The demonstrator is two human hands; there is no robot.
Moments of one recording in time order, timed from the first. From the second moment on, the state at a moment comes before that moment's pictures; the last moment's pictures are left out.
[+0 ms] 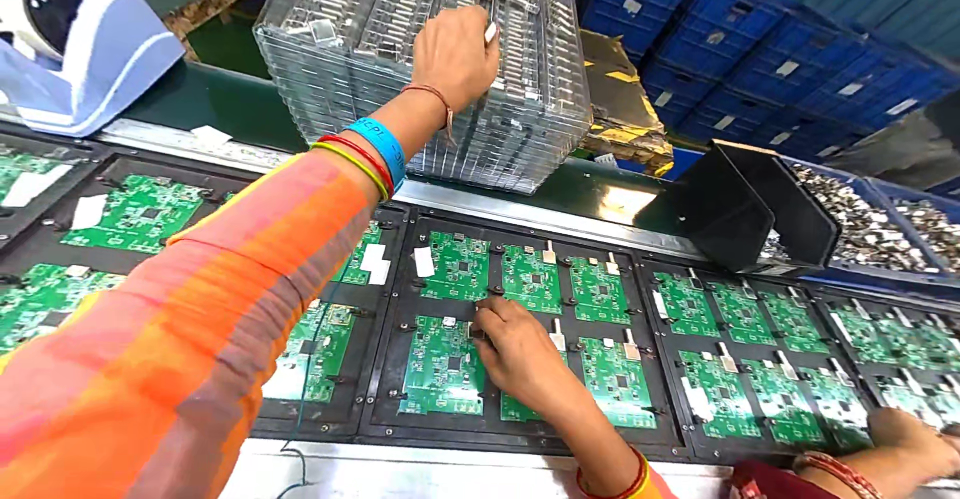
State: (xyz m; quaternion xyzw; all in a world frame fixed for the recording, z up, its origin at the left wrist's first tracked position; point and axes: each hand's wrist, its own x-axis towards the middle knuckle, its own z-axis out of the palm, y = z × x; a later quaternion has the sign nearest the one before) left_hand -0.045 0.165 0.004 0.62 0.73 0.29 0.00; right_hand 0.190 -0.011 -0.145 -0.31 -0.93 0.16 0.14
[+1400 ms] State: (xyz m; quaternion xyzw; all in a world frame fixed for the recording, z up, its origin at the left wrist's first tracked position) left_hand -0.024 -0.140 -0.163 0.72 0.63 0.27 0.07; right_hand 0.184 0.112 -0.137 -0.42 -0.90 0.11 0.04
